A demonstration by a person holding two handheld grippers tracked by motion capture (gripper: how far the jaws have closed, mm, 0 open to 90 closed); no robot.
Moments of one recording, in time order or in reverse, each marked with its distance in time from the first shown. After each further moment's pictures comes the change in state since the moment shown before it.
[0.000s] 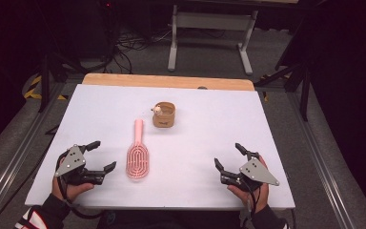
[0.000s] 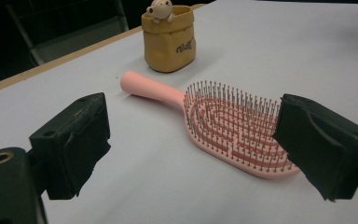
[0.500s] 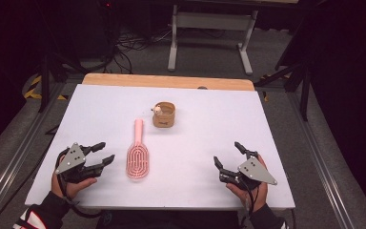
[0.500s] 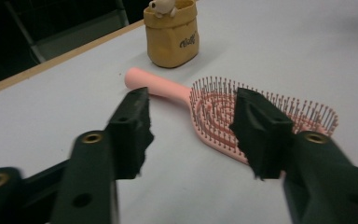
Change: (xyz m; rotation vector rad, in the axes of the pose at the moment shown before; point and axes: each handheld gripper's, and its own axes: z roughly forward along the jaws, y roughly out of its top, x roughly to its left) left arm 0.005 0.007 0.001 0.035 0.006 0.041; right arm 0.003 0.002 0.005 0.001 -0.023 -0.010
